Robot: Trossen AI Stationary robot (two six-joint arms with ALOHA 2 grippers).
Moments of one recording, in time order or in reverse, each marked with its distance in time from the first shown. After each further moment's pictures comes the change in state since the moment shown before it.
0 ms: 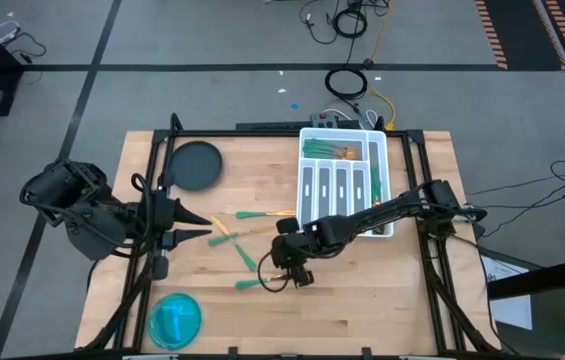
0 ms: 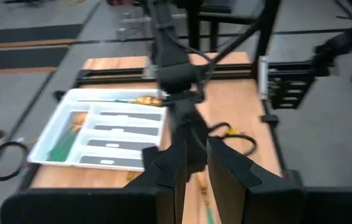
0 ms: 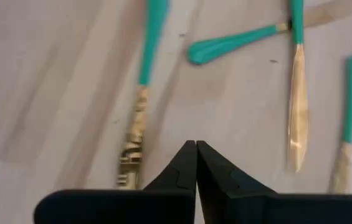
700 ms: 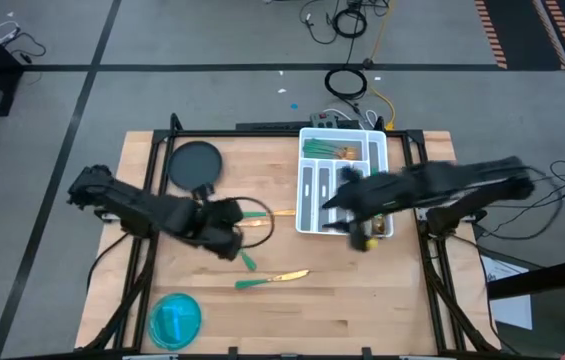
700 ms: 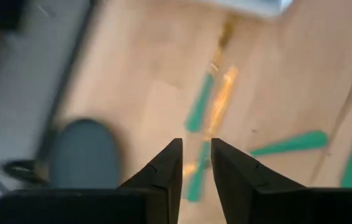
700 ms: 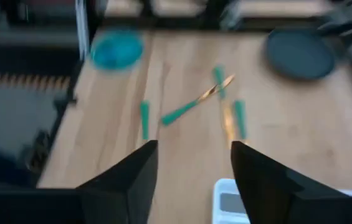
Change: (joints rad) left arm 0.322 0.002 -0.761 -0.029 0.078 -0.306; right arm -0.020 -0.616 0.002 -0.228 0.051 0.234
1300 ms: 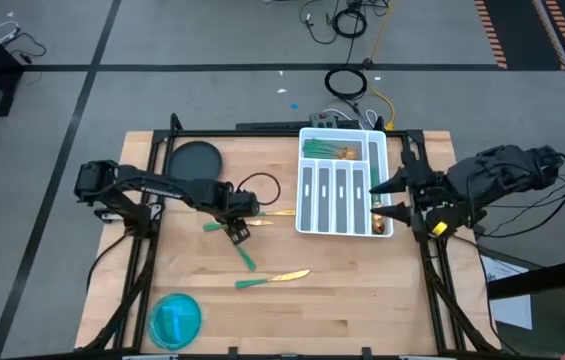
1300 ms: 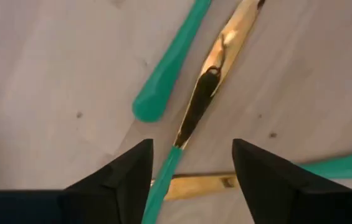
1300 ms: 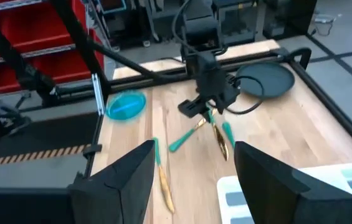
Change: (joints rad) left arm 0.390 0.001 -0.609 0.679 0.488 0.188; right arm 0.172 -0.326 0.000 -0.130 0.232 0.237
